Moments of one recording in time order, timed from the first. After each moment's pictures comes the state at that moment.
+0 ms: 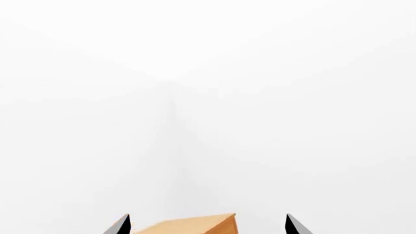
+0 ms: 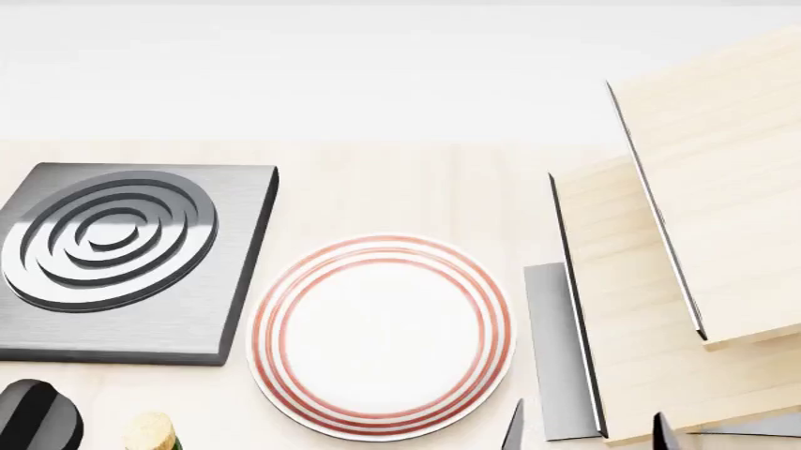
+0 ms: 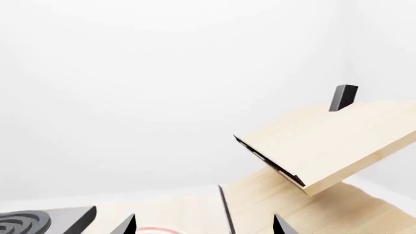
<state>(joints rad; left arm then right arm) 0.33 -0.95 -0.80 0.97 -0.80 -0.47 -0.67 -0.19 0.27 -0.17 -0.46 0.19 -0.11 0.32</state>
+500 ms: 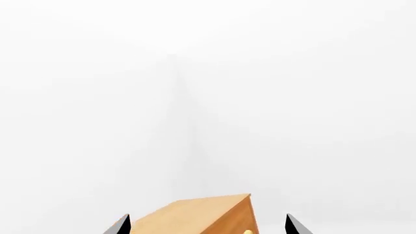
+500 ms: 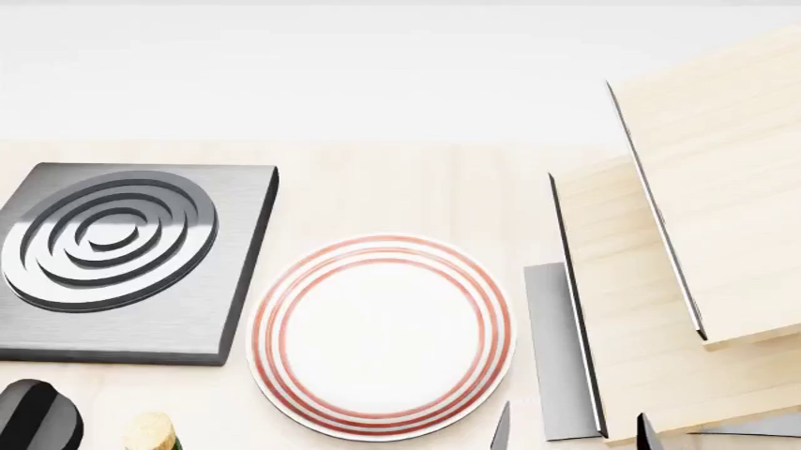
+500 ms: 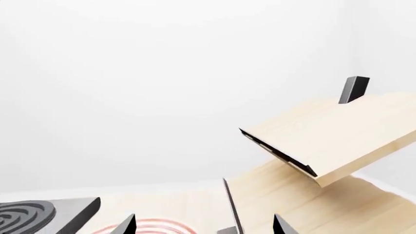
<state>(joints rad) 0.24 -1.19 -0.77 0.78 -1.00 -0.53 -0.78 -0.17 0.27 -0.20 -0.42 0.18 -0.11 0.33</state>
